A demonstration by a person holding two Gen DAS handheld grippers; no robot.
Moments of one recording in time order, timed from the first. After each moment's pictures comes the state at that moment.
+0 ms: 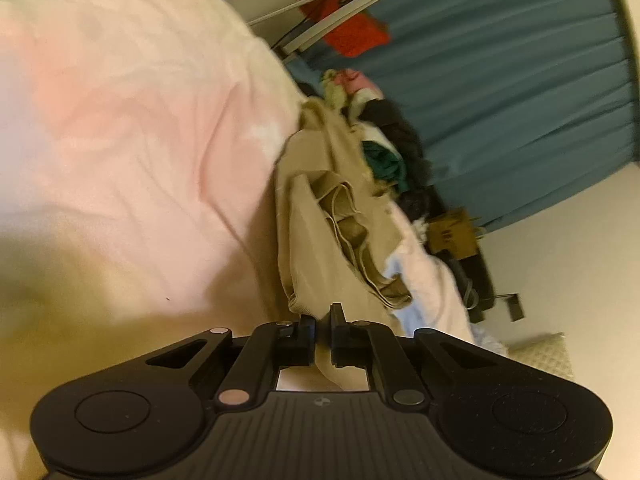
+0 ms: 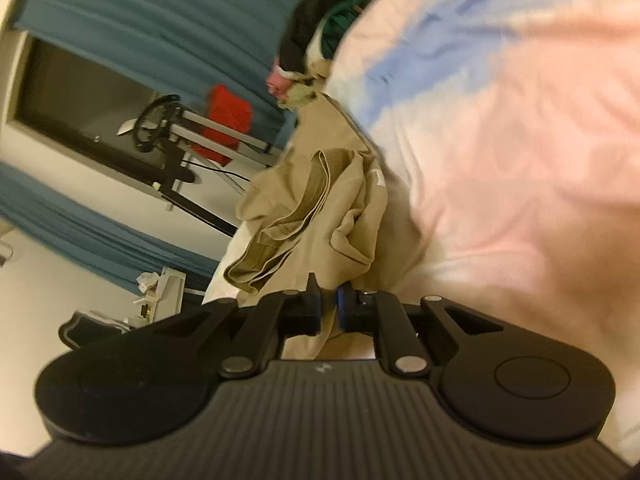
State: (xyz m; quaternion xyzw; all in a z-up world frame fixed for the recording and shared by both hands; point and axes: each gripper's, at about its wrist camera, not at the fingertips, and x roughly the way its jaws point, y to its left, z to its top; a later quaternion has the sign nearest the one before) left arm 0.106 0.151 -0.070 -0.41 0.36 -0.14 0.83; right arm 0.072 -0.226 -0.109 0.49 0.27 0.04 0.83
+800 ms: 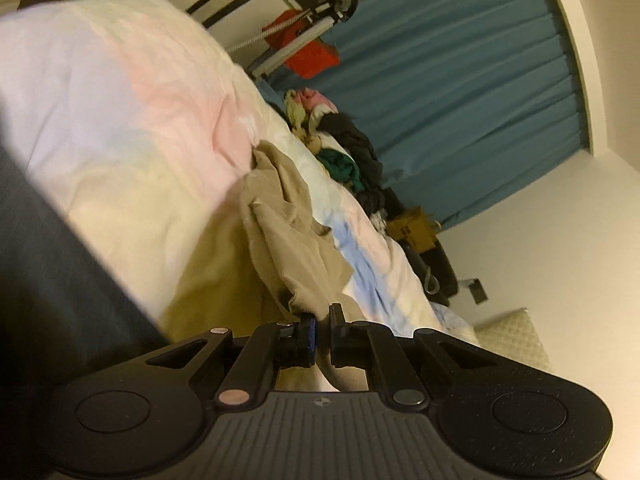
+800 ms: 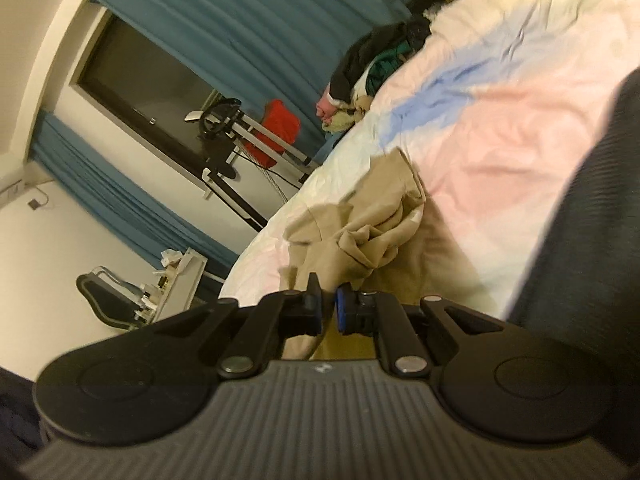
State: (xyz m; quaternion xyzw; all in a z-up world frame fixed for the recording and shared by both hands) left arm -0.124 0.150 -0.033 -0.41 0.31 -0.17 0.84; right arm -0.146 -0.217 -0.056 0.42 0.21 0.06 0.88
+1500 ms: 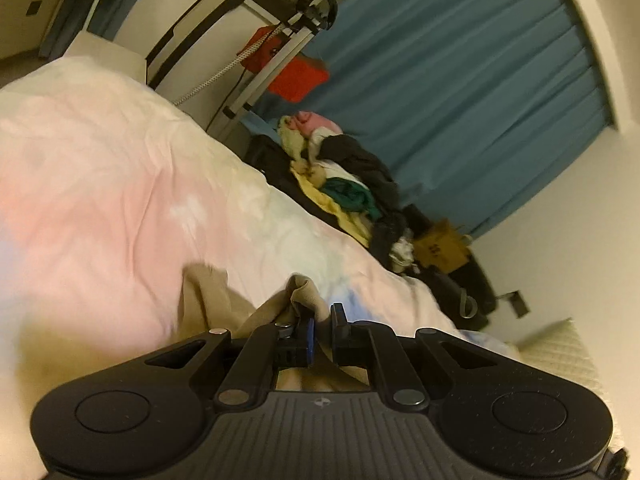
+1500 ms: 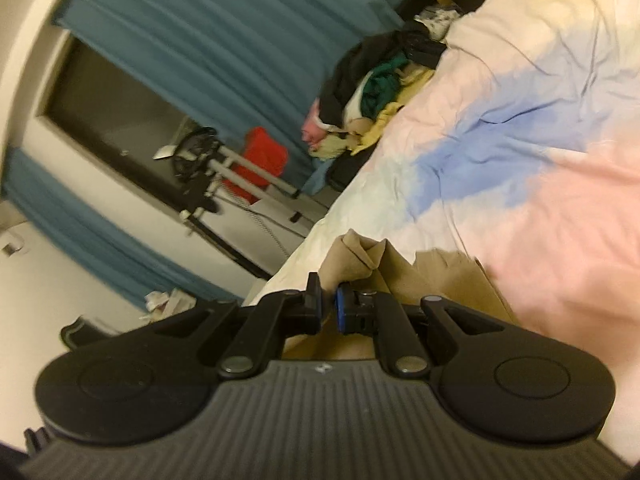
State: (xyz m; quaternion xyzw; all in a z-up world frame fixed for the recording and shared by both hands) left arm 0.098 0.092 0.038 -0.32 0.31 -0.13 0.89; right arm 0.078 -0.243 -0.022 0.45 0.22 0.01 0.86
